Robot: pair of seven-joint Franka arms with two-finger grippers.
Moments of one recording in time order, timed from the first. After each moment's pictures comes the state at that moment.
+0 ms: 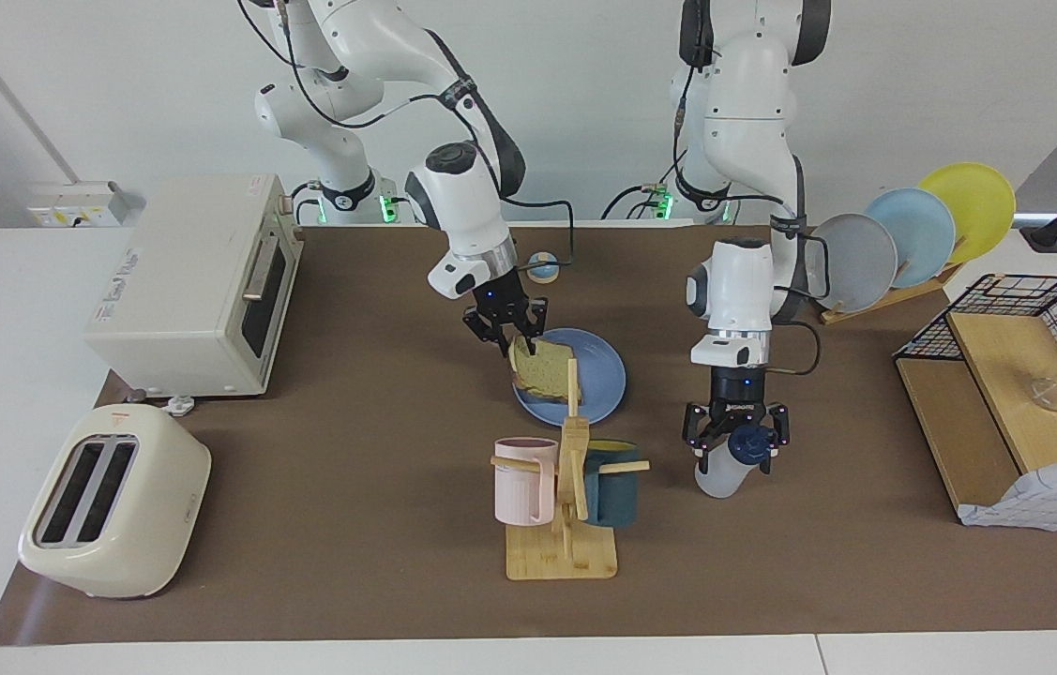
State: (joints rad) left arm -0.65 0.47 0.35 -2.13 -0.24 3.42 -0.04; right arm 0.58 0.15 0.02 -2.18 0.12 2.71 0.65
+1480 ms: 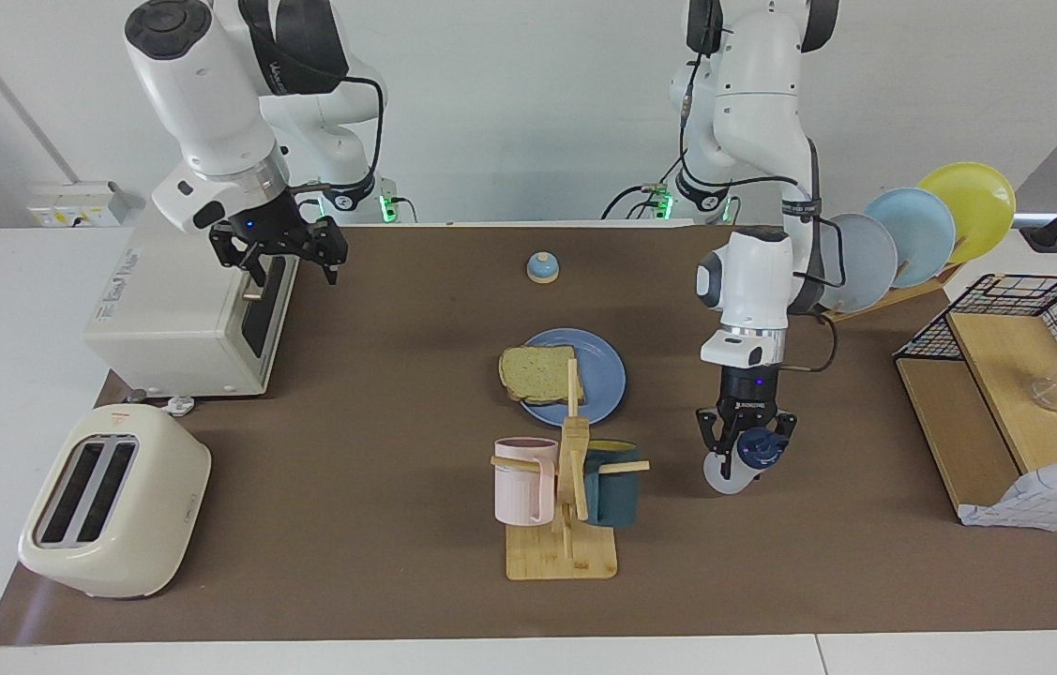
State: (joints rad) left arm -0.65 0.38 0.36 -2.08 -0.24 3.19 0.04; right arm 0.12 -0.03 0.00 -1.70 0.00 1.61 0.13
